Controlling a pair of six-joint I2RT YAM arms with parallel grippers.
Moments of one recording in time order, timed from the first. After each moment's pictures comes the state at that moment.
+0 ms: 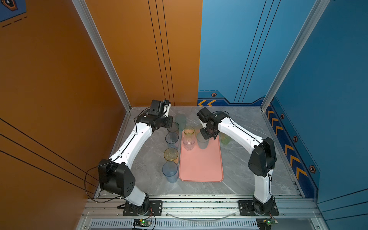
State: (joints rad) left arm -0.27 1.56 1.49 -0.73 0.05 -0.07; right arm 0.65 1.99 1.86 -1.13 0.19 0.15
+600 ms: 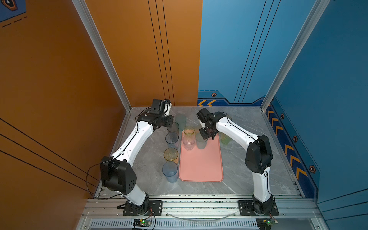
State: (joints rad) left arm -0.27 1.59 1.52 -0.74 0.06 -0.07; right arm 0.62 2.05 1.86 -1.08 0.15 0.16
